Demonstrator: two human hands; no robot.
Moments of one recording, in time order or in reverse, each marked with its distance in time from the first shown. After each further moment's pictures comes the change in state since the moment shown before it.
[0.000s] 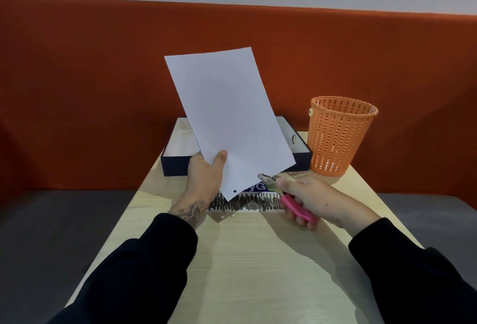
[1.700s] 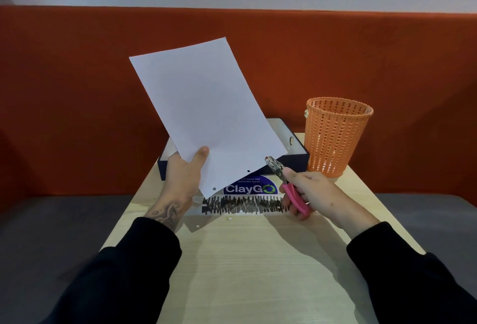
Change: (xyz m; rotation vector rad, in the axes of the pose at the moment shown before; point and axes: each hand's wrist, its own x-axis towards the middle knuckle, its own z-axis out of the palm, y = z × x) left_hand 0.003 0.015 -0.025 -0.082 0.031 0.004; right_hand 0.006 0.009 -0.010 0.189 0.134 -0.144
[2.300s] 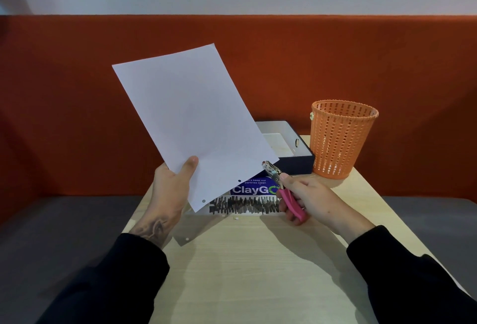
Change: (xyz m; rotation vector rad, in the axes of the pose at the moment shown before) left_hand -0.015 0.000 -0.035 -0.009 0.050 -0.008; right_hand -0.004 0.002 0.018 0.050 -0.041 -0.029
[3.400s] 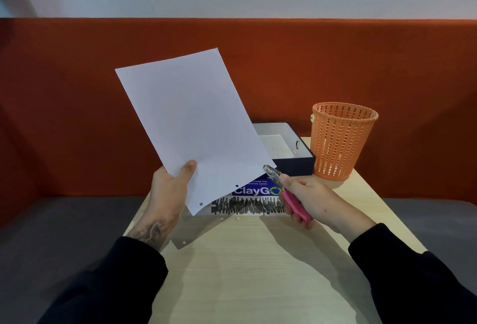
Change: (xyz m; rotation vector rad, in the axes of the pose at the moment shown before) left_hand -0.008 0.007 -0.010 0.029 0.005 -0.034; right_hand -0.008 -0.012 0.001 -0.191 0.011 0.031
